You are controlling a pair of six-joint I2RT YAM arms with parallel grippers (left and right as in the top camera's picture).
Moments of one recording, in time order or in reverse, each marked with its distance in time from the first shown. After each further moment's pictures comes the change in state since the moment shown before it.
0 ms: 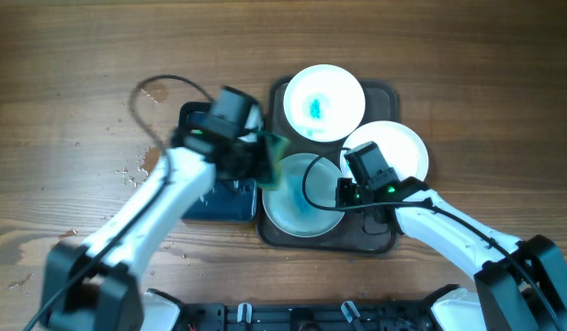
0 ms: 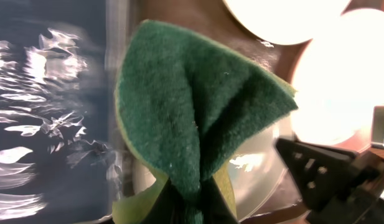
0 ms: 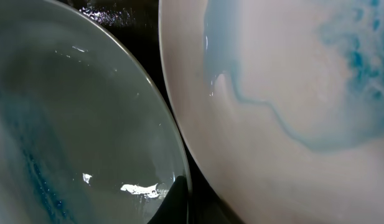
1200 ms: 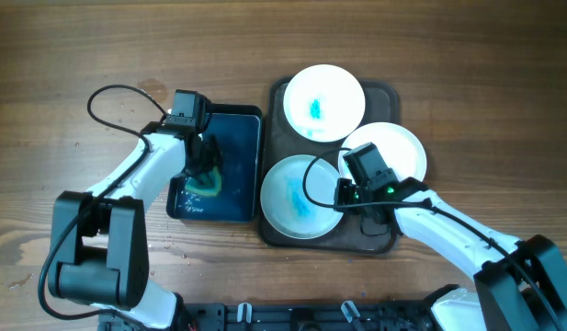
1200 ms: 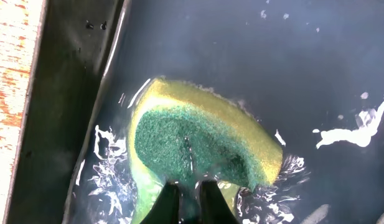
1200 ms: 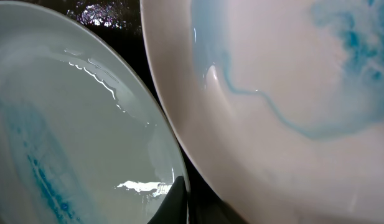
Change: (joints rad) left arm 0.304 0.179 -0.113 0.133 -0.304 0.134; right arm 0.005 0.000 -0.001 -0.011 -0.019 0.086
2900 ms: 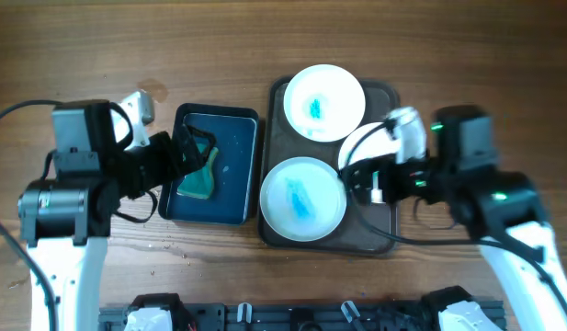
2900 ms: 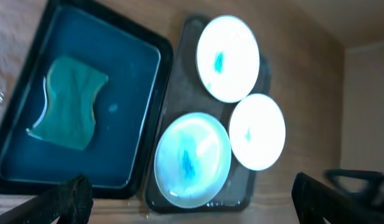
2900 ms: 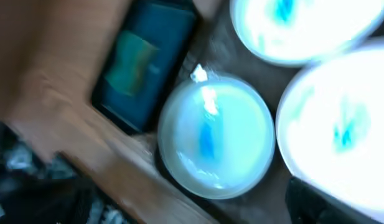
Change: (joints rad) left arm 0.177 -0.638 0.254 -0.496 0.502 0.020; right arm -0.205 -0.396 0.394 -0.586 -0.381 -0.453
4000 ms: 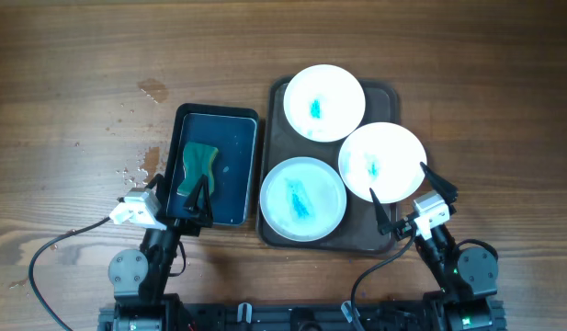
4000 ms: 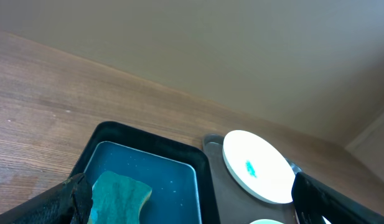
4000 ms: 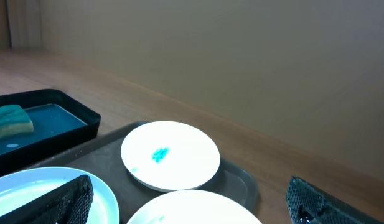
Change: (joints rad) left arm 0.003 -1.084 -1.233 1.062 -0.232 -0.011; right arm -0.148 -1.071 -1.017 0.948 0.184 -0.417
